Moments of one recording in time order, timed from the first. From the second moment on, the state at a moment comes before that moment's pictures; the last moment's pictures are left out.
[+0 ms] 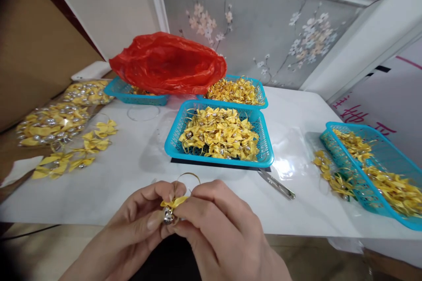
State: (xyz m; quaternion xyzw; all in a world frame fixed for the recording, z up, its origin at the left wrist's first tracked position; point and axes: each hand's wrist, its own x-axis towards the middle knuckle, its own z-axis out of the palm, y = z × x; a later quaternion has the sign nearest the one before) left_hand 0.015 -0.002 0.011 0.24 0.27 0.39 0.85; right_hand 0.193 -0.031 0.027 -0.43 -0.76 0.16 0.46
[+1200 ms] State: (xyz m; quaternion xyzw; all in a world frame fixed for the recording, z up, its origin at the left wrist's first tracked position) left_hand 0.018 -0.002 0.009 0.28 0.31 0.39 0.82; right_hand 0.199 -0.024 0.039 -0.40 -0.70 0.28 0.52
